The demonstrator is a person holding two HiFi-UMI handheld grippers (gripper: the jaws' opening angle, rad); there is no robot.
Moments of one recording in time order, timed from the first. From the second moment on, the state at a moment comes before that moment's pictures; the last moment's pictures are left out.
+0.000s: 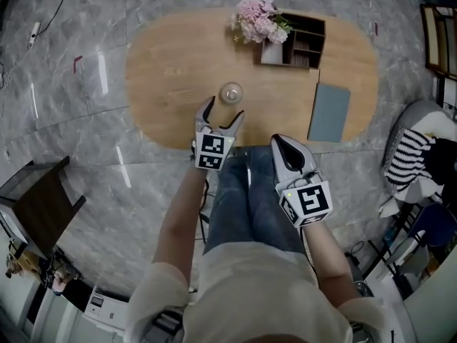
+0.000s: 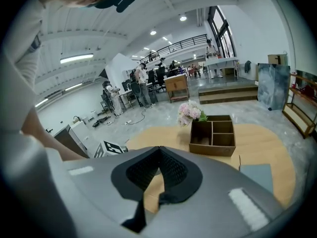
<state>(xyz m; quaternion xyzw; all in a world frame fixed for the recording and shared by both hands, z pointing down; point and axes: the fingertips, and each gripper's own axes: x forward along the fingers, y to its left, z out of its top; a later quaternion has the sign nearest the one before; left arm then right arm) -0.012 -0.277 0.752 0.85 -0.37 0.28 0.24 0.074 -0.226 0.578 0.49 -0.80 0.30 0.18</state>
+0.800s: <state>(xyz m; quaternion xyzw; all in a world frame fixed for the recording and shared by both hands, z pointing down) 0.026 -0.317 0.836 0.86 -0.36 0.32 0.18 0.089 -0.216 0.662 0.47 -0.78 0.37 0.20</state>
